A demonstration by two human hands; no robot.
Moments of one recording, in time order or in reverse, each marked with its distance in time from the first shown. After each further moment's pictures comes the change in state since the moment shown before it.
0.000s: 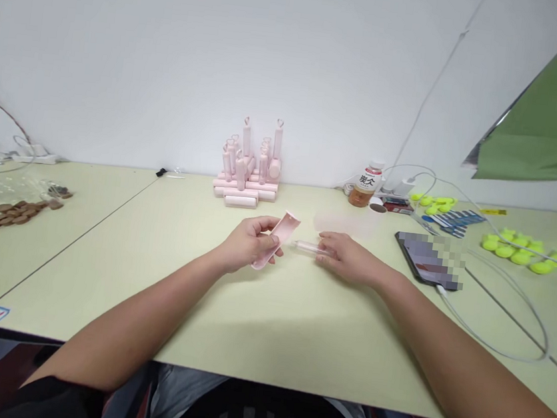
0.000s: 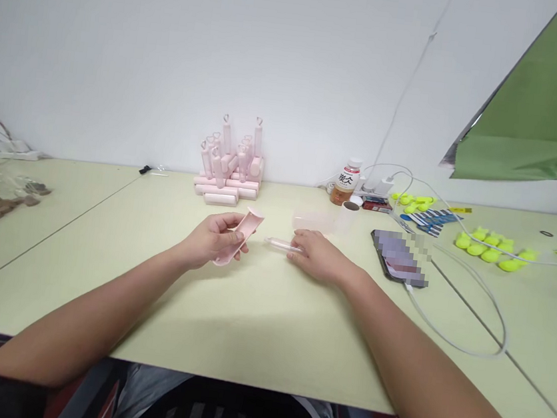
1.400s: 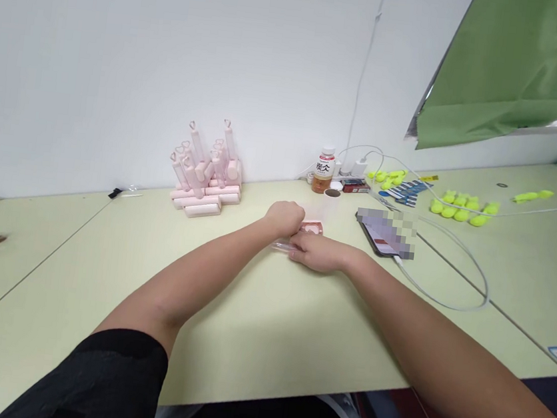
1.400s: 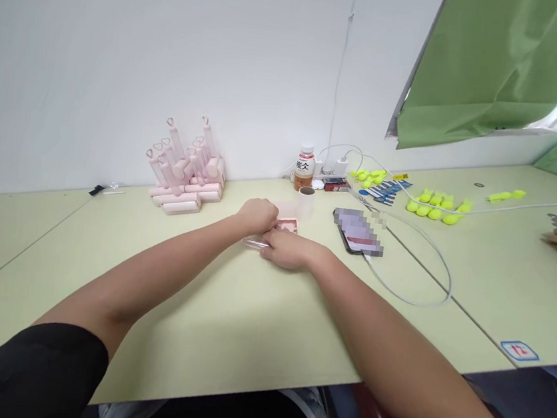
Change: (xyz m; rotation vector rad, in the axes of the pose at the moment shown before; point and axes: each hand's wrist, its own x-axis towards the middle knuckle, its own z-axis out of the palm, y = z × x) left_hand 0.166 -0.021 0.095 1.653 -0.274 0.234; right_hand -0.001 -0.005 -0.008 0.034 -0.238 0.199
